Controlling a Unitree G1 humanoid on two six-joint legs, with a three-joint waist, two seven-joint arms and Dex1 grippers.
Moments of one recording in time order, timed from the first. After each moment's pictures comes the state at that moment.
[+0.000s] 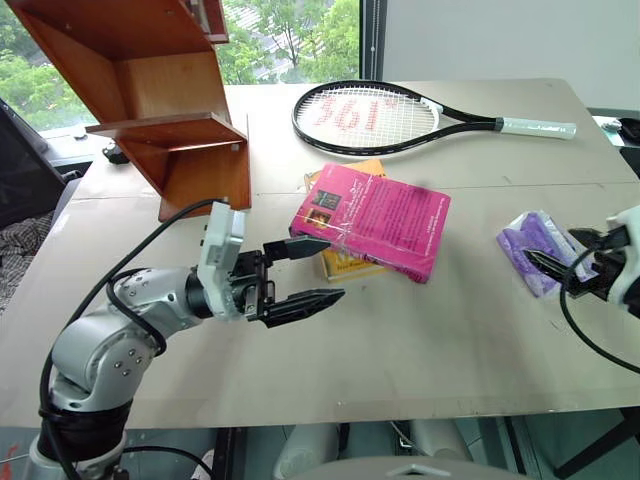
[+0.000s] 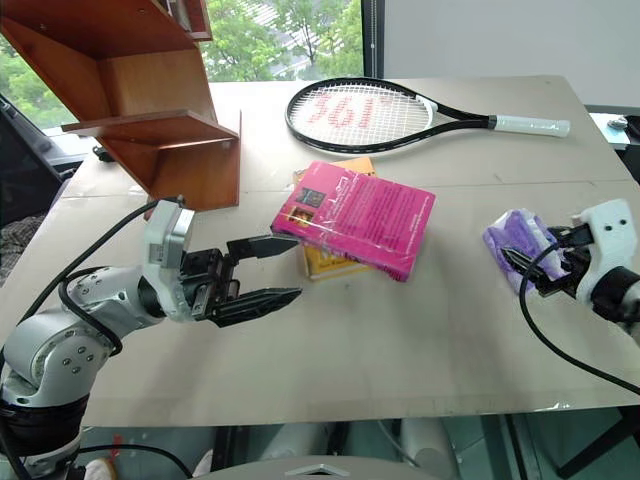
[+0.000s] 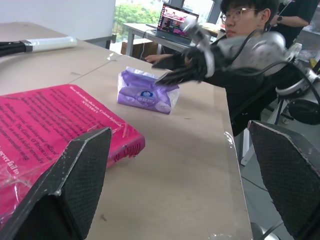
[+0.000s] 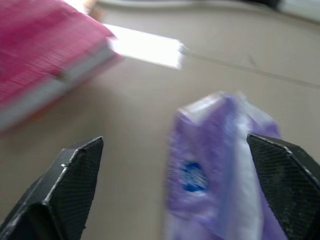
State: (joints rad) left arm -0.13 0.74 0.18 -0.53 -0.97 0.66 -0.98; right arm -0.02 -0.78 -0.59 -0.57 0.72 0.98 0.65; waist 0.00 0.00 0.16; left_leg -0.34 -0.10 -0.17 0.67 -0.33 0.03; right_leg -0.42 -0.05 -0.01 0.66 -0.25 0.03
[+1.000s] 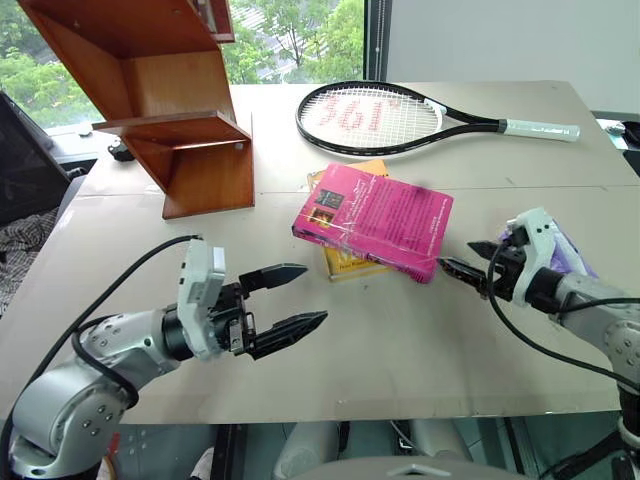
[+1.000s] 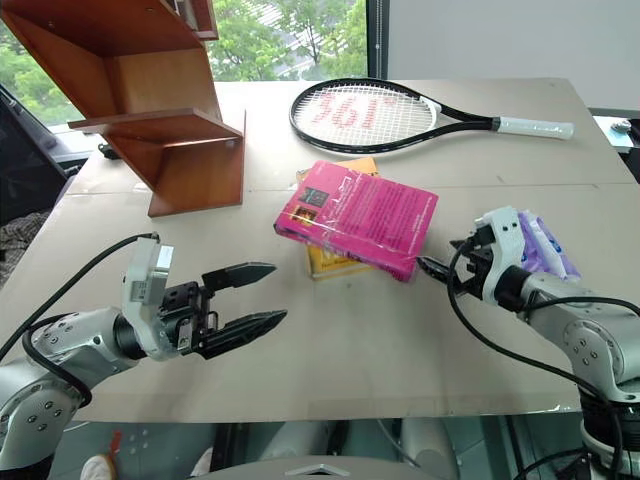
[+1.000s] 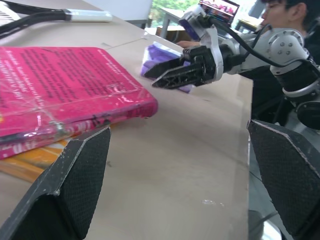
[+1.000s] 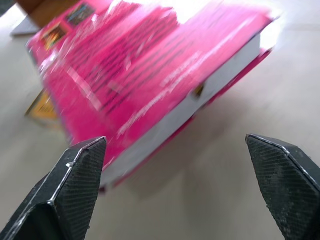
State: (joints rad) left arm 0.14 0.75 0.32 -0.67 -0.98 0.64 -0.86; right arm -0.20 -0.60 -0.21 -0.46 0.77 0.98 0.38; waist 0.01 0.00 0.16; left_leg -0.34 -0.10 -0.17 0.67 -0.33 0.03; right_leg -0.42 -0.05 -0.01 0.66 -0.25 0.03
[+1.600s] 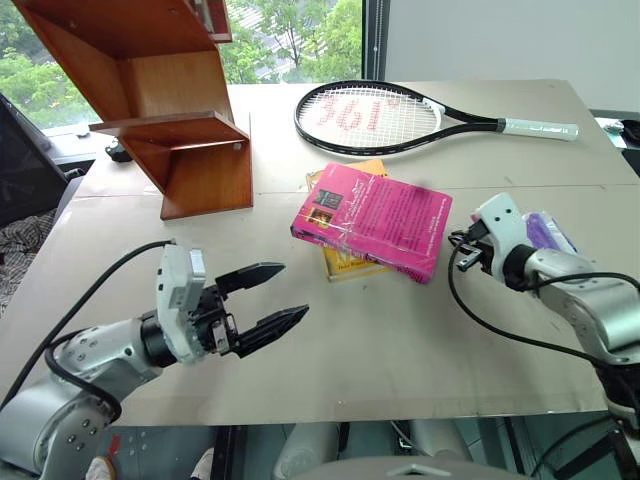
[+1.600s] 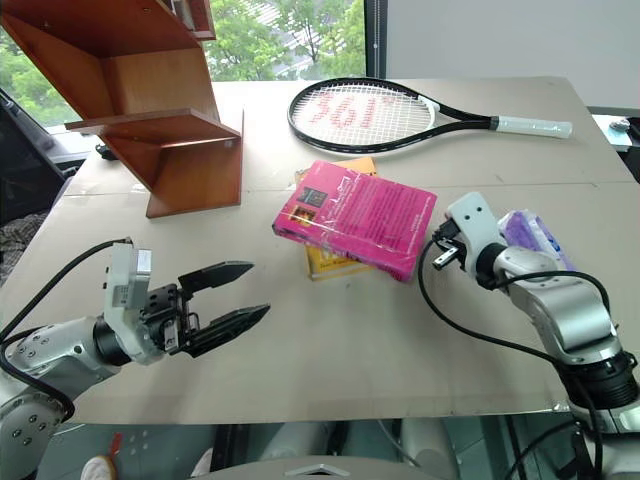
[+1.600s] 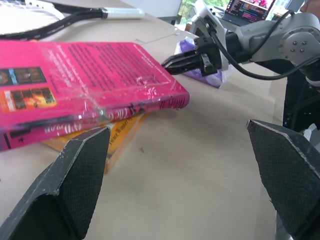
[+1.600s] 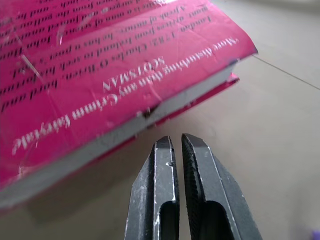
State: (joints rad) left arm 0.26 0.75 0.40 -0.68 -0.94 0.58 -0.85; right arm -0.39 -0.63 0.11 -0.34 0.38 0.87 0.37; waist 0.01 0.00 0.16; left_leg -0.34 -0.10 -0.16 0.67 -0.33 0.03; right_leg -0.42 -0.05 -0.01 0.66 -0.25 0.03
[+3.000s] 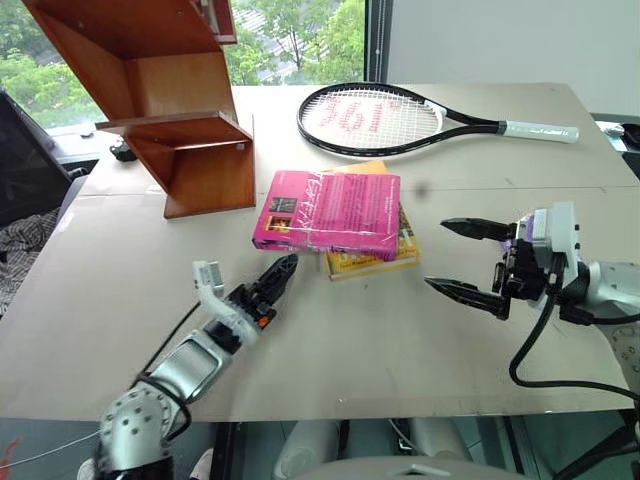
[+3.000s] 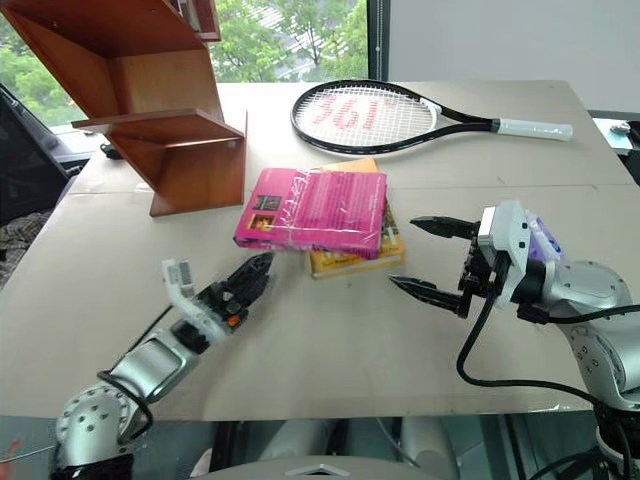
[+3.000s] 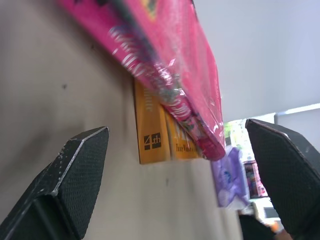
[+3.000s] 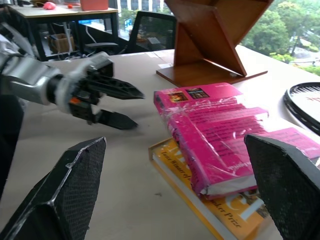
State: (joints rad) left arm 0.09 0.30 0.25 -0.34 -1.64 0.74 0.10; right arm -0.14 -0.69 -0.17 -0.58 0.69 0.52 0.96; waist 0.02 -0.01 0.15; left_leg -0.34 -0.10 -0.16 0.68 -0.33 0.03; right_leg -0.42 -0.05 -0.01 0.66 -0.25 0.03
